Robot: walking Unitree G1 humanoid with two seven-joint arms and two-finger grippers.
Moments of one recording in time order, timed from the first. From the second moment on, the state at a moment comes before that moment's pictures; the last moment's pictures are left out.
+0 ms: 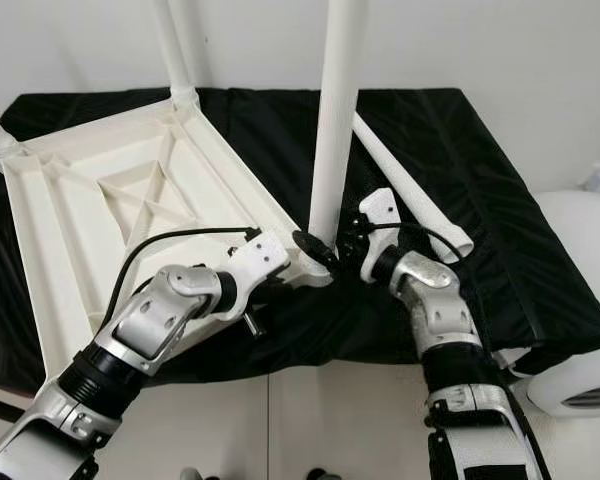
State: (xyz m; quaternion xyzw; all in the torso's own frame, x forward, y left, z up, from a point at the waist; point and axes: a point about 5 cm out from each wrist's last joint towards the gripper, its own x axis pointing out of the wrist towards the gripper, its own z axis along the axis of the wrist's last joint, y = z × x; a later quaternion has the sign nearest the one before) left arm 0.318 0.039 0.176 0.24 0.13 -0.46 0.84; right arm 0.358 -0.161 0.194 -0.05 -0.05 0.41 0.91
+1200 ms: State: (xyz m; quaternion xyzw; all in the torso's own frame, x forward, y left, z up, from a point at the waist) left arm 0.321 0.036 0.176 0.24 0.13 -0.46 0.84; right arm 0.351 -0.142 0.202 -0.08 -0.11 0.40 0.90
